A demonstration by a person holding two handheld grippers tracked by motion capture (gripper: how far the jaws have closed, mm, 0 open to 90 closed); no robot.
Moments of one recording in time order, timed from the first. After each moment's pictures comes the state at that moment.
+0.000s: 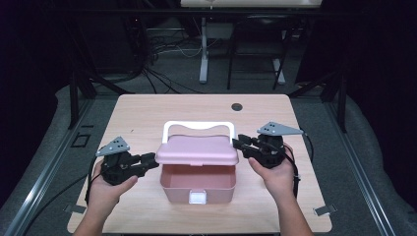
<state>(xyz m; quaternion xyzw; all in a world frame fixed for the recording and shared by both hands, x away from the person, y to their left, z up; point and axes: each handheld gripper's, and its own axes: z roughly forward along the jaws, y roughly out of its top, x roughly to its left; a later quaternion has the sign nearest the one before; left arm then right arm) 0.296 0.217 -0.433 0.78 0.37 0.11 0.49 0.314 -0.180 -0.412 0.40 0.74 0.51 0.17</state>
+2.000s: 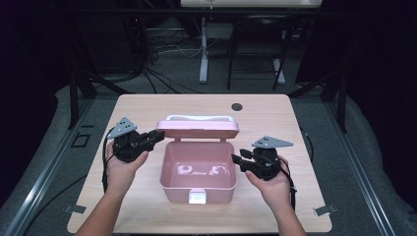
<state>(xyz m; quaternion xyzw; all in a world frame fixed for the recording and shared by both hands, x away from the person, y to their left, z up) 0.347 0.200 -0.433 0.73 0.38 0.19 0.54 0.307 -0.176 -0.455 0.44 0.76 0.46 0.16</state>
